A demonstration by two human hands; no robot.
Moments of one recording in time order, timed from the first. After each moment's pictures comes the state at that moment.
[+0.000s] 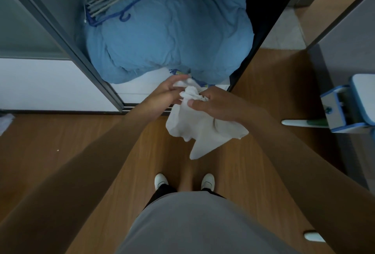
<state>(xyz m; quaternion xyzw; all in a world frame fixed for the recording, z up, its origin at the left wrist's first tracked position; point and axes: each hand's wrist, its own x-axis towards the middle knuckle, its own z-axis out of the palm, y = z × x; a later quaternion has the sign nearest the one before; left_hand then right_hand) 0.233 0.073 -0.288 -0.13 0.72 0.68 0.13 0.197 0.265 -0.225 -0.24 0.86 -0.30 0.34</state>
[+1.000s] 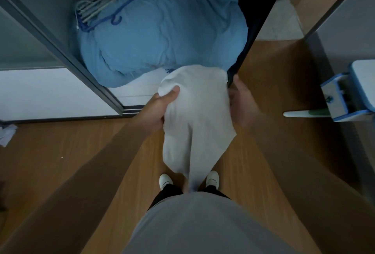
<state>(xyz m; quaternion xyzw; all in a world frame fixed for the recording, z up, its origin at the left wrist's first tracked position) 0.254 0.089 -0.286 -0.22 0.56 0.79 0.15 0.175 0.320 -0.287 0.21 0.59 -0.71 0.32</state>
